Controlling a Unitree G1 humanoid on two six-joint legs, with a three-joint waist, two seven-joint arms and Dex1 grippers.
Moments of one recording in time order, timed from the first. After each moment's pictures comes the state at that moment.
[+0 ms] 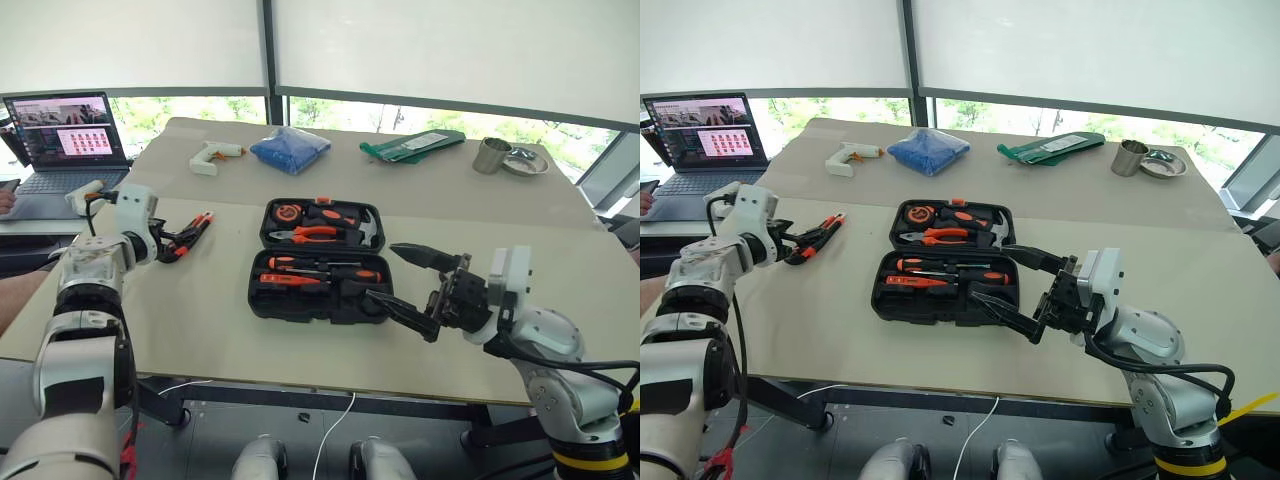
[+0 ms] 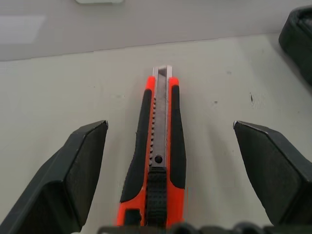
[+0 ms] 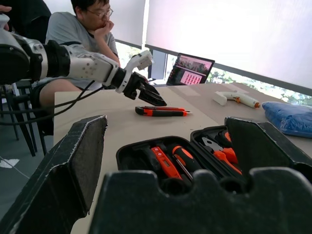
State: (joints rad) left arm -1.02 0.67 0.10 1.17 -0.07 0.22 -0.66; right arm -0.15 -0.55 -0.10 -0.51 0.65 0.29 0.83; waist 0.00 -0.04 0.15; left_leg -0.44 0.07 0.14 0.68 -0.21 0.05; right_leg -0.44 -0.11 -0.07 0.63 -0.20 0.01
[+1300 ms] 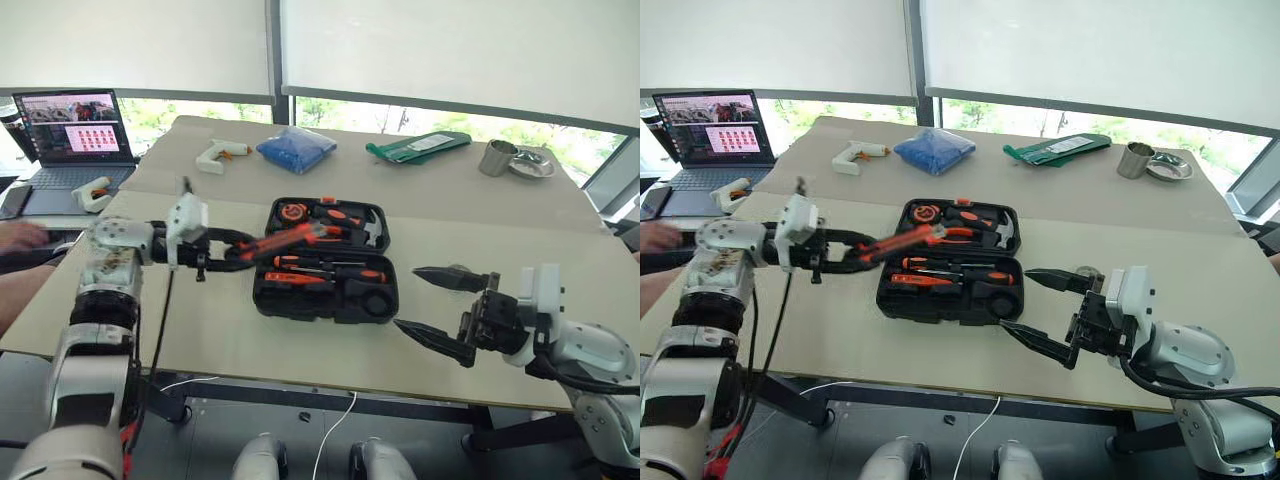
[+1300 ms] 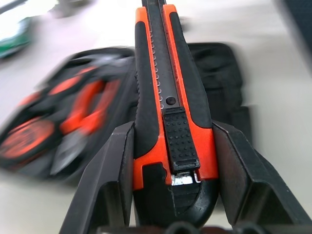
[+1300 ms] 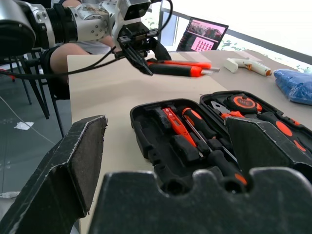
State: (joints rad) left arm -0.78 0.66 -0.08 0.55 -0.25 -0.13 -1.61; right arm 0.00 -0.69 -0.22 -0.54 0.69 0.31 0.95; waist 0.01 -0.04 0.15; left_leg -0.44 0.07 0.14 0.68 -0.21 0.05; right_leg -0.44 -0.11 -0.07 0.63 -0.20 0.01
